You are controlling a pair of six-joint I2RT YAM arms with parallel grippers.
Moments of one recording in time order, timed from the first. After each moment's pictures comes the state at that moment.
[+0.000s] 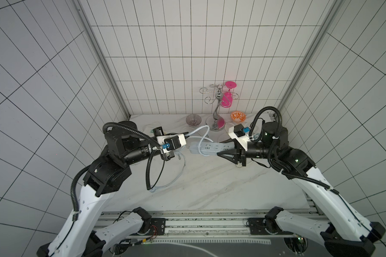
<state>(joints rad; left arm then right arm) -0.57 0.98 1.55 -0.71 0.49 0.80 0.60 1.05 1.30 -0.60 -0.77 -0.19</state>
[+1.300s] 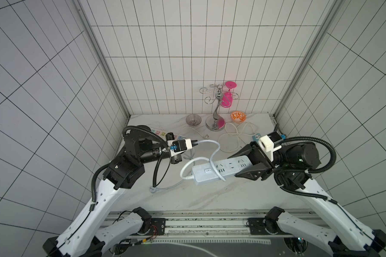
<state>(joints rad) -0.56 0.95 1.29 -0.48 0.66 0.66 0.66 0.94 1.04 0.58 -1.15 0.58</state>
